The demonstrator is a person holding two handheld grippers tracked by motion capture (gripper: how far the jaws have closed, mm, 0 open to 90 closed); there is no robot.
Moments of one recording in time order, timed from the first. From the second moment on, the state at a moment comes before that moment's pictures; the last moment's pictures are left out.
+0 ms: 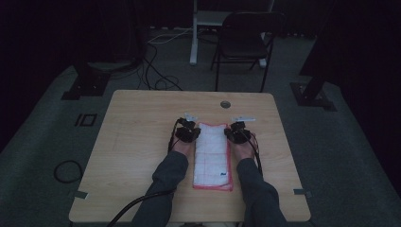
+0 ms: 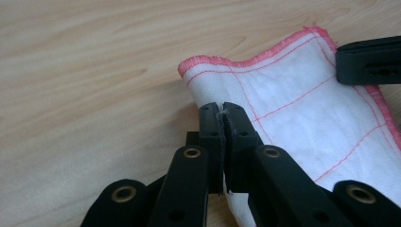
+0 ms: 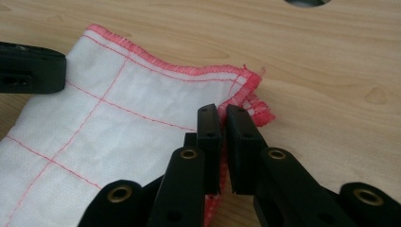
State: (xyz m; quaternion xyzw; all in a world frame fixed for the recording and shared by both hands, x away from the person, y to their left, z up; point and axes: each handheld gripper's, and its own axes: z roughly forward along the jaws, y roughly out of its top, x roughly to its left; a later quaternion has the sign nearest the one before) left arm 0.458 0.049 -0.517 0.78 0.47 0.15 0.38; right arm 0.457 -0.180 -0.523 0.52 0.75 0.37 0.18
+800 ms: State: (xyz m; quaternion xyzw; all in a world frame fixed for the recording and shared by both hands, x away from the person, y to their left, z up) left arm 0.450 0.052 -0.488 0.77 0.46 0.16 0.43; right arm 0.451 -0.182 -0.497 0.49 0.75 0.39 0.20
